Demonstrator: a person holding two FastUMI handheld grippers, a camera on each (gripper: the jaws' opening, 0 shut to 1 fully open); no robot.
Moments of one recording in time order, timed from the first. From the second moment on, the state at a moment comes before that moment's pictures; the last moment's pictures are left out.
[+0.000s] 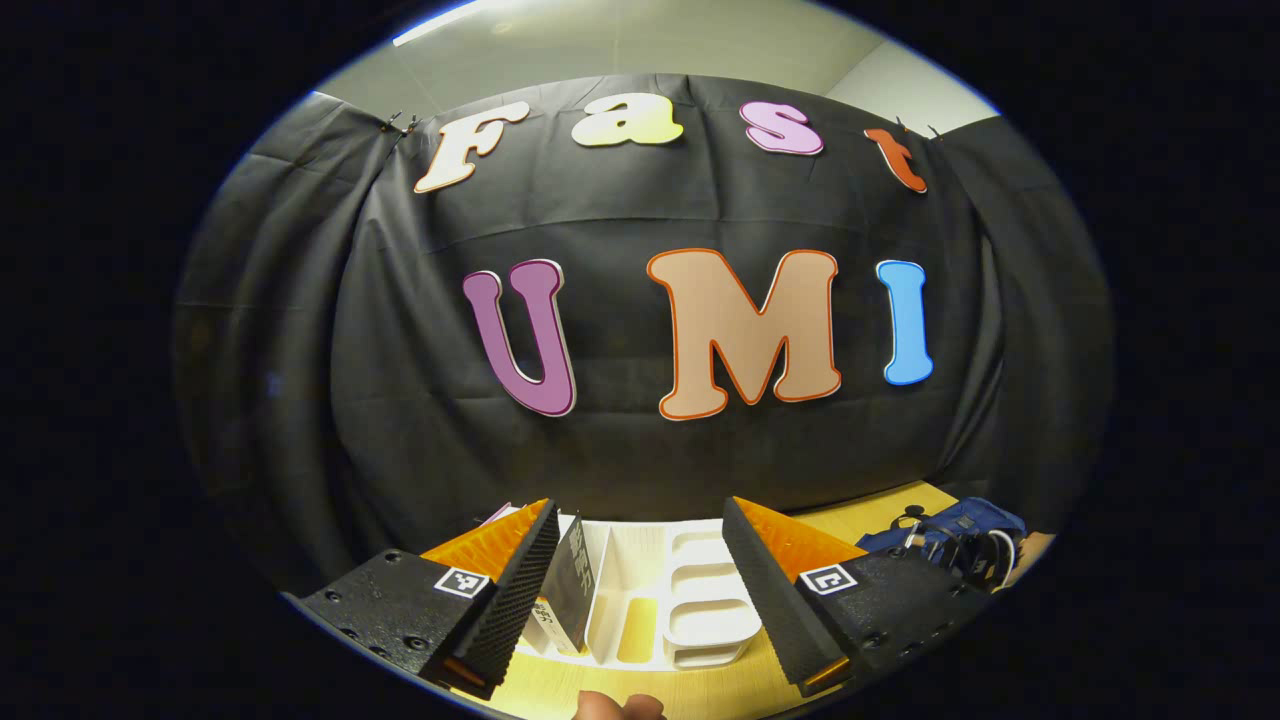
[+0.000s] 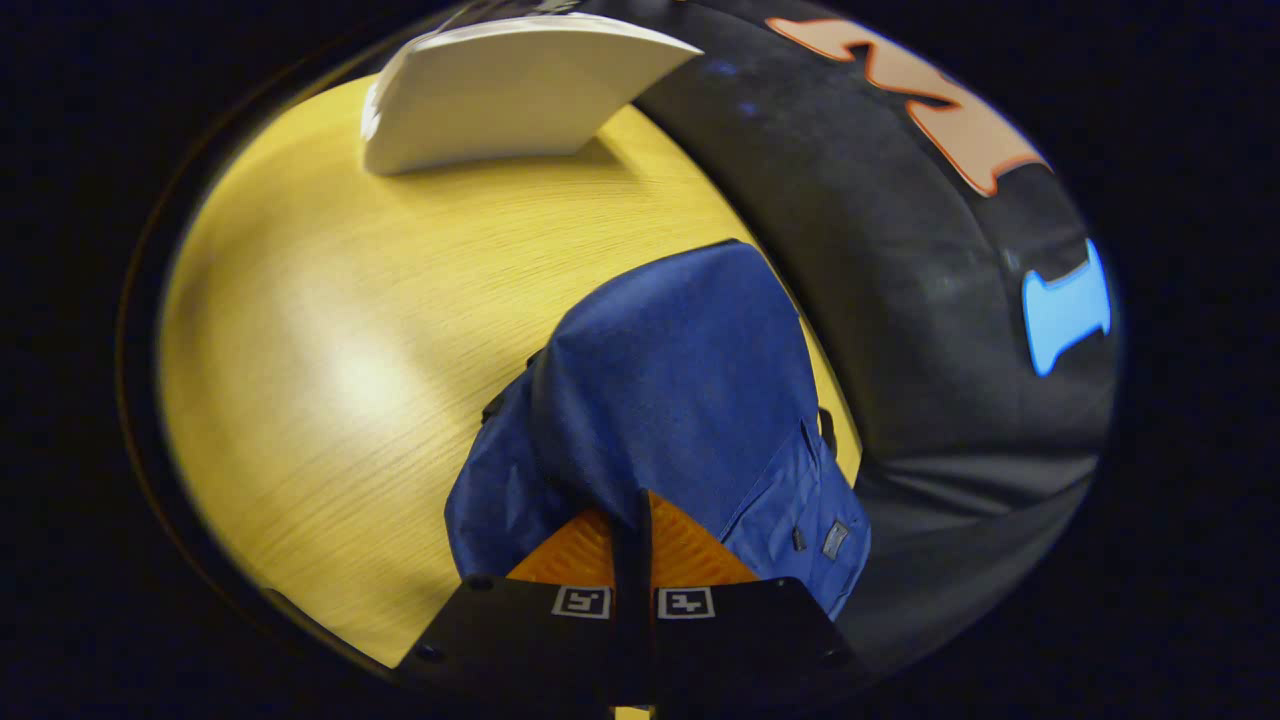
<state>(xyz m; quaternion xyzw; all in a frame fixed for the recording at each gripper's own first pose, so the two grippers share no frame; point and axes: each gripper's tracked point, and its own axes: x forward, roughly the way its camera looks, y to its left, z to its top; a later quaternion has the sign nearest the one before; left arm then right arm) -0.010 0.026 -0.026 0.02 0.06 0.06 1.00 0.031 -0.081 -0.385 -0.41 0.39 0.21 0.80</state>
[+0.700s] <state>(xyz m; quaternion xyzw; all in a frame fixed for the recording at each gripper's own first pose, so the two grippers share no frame) 0.002 0.028 -0.043 0.01 0.08 0.05 1.00 0.067 -0.130 -0.272 -0.15 0.34 0.16 0.91</state>
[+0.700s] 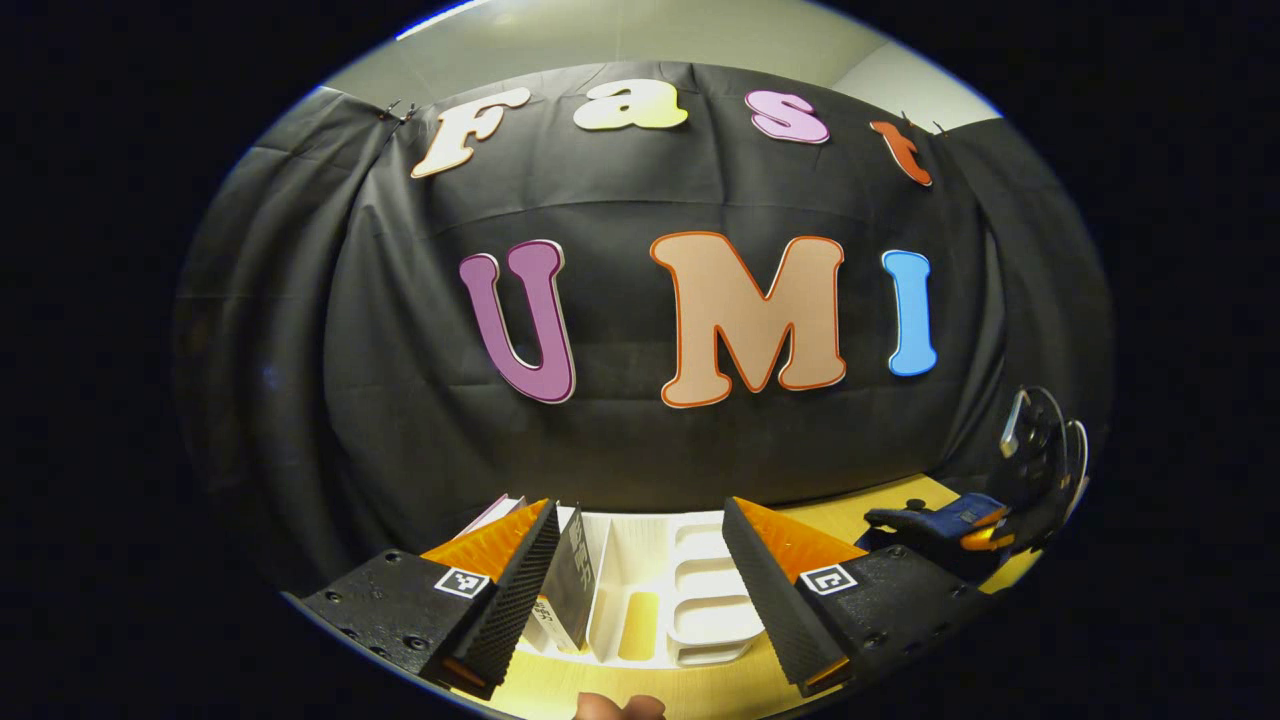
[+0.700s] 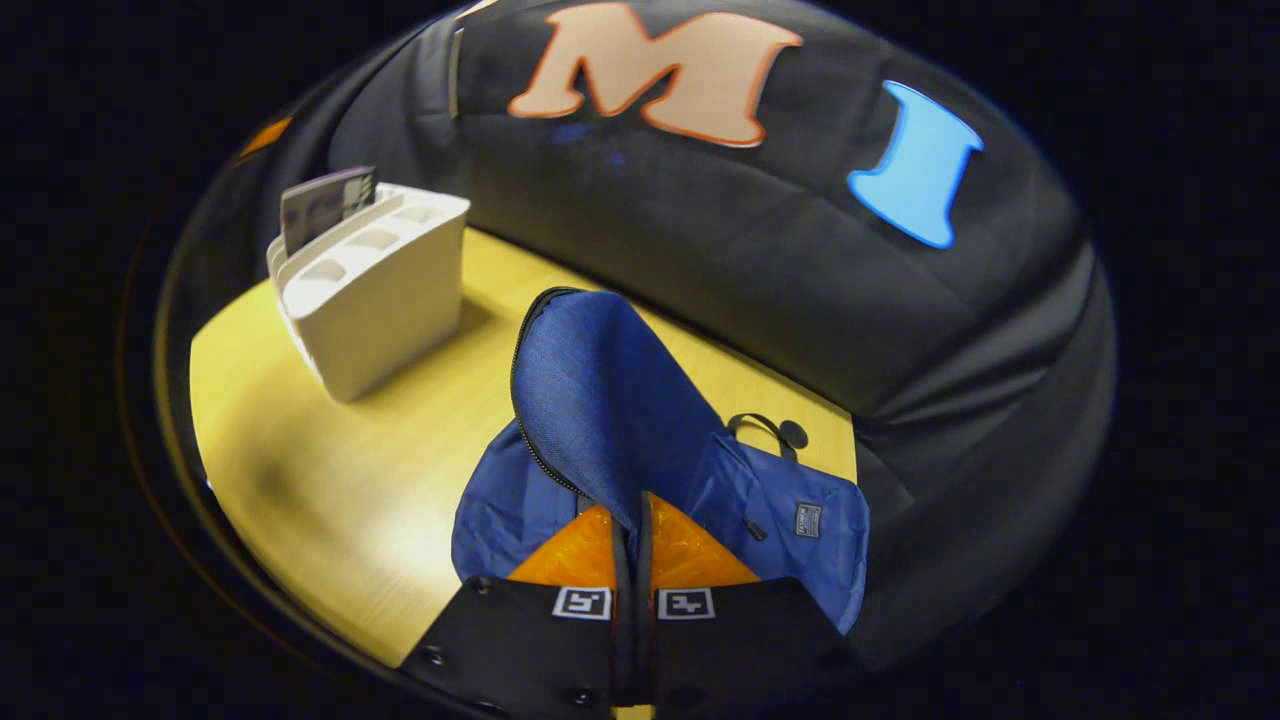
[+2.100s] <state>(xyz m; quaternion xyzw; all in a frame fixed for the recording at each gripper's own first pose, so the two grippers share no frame) 0.122 0.145 -0.154 0.03 0.35 0.05 0.93 0.076 -0.216 -0.262 0.31 0.31 -0.02 0.90</state>
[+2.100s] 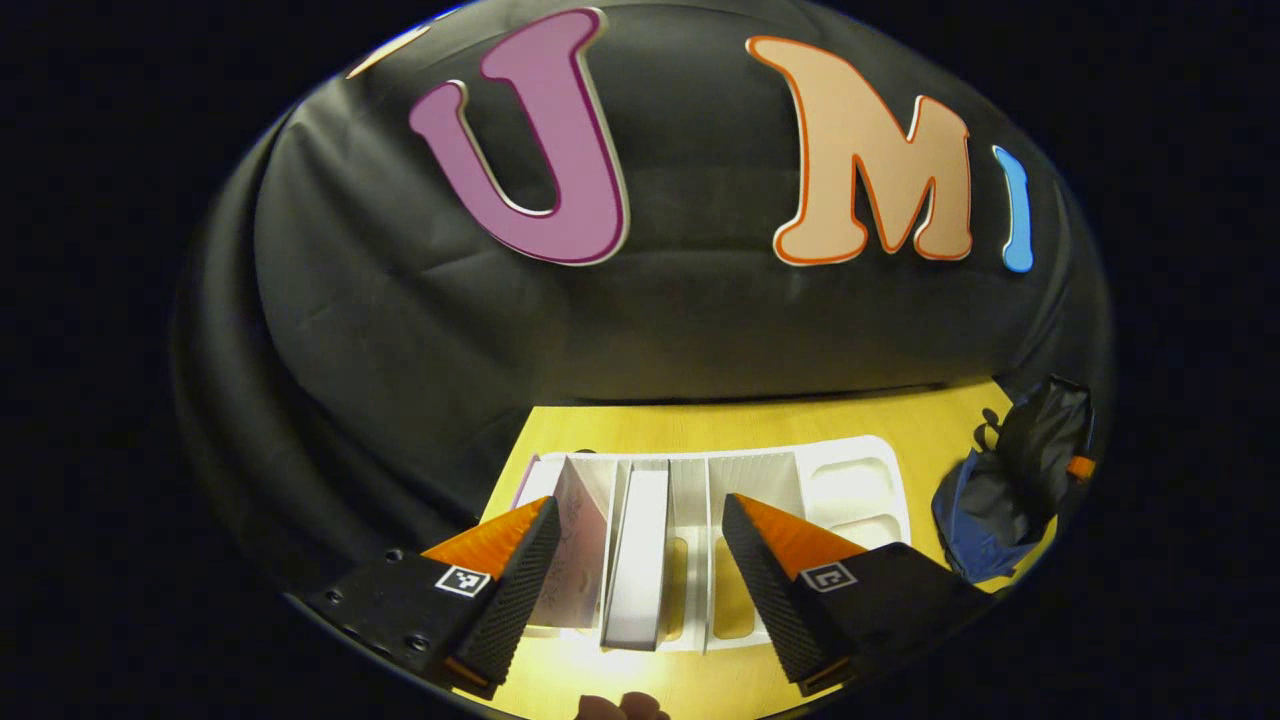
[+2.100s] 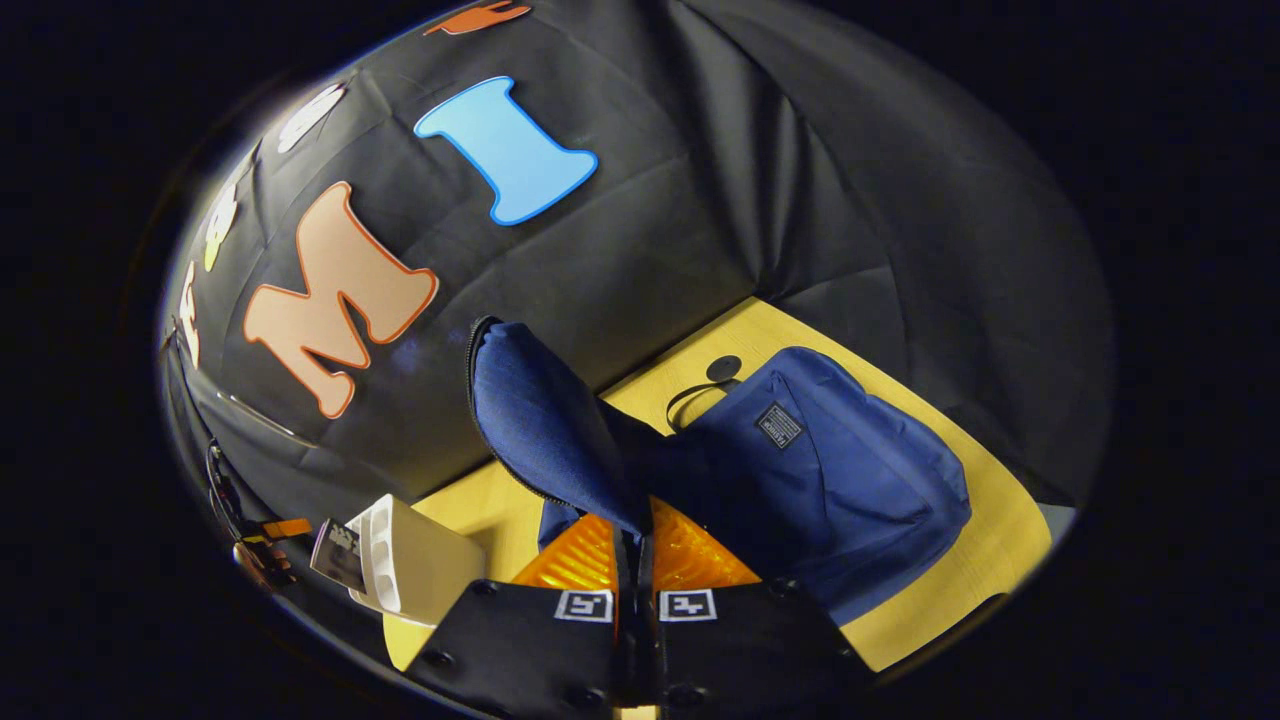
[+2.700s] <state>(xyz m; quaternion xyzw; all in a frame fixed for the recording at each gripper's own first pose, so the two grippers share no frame) 0.127 0.150 -0.224 0.02 0.45 0.05 0.89 0.075 -0.218 -0.261 0.30 0.31 -0.02 0.90</state>
